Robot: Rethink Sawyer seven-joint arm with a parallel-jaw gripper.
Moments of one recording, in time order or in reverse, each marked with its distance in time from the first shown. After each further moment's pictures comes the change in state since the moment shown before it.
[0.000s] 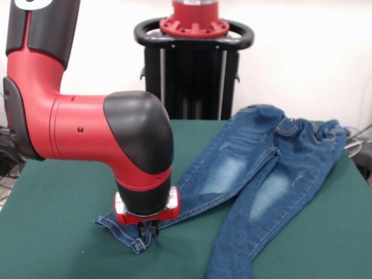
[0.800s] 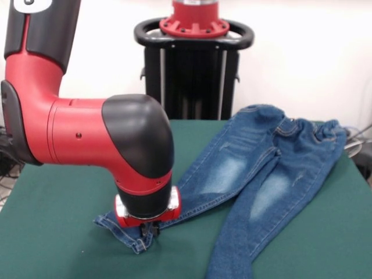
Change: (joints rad) arm 0.000 0.016 0.026 -0.045 -0.012 0.075 -0.074
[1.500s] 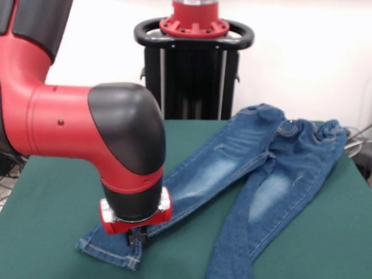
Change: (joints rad) arm 0.008 -0.026 0.004 -0.074 0.000 0.013 -0.102
